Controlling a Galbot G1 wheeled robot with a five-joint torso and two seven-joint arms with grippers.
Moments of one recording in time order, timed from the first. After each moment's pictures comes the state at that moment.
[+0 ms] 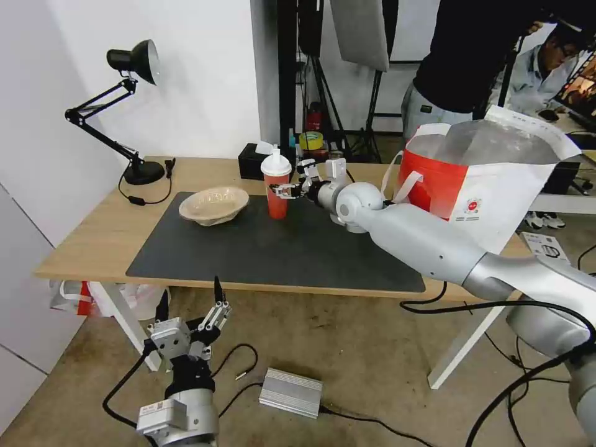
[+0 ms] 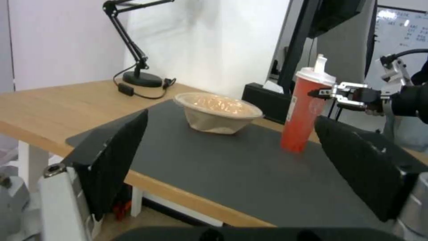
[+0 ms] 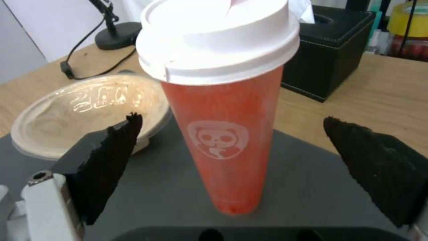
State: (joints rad) left arm 1.74 -1.41 -0.23 -2.33 -0.06 -0.13 -0.53; right arm 0.08 1.18 -0.73 1.11 1.30 -0.25 0.06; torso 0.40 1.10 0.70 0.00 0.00
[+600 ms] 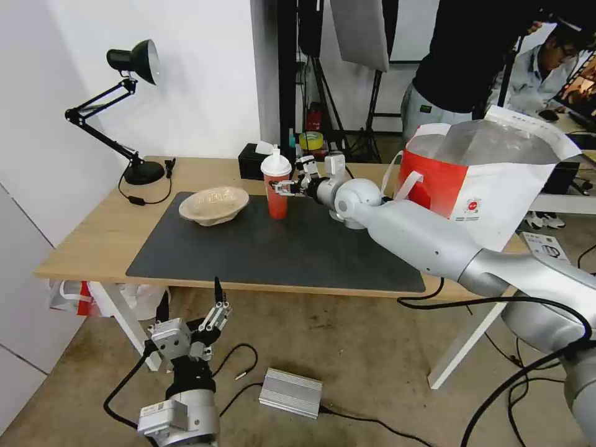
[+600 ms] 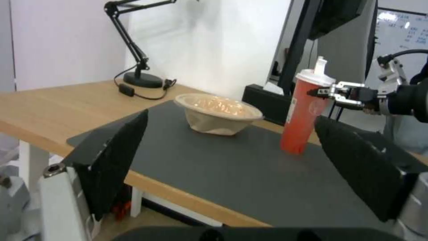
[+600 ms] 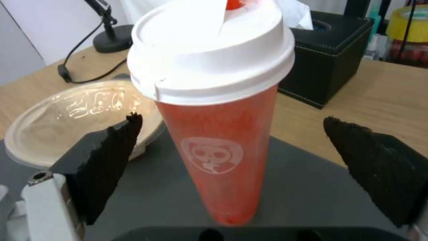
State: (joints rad) left arm 1.75 -1.42 -0.23 -2.34 -0.05 -0.13 -0.53; right arm 0.10 1.20 -0.73 1.07 1.30 -0.25 0.04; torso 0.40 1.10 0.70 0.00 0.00
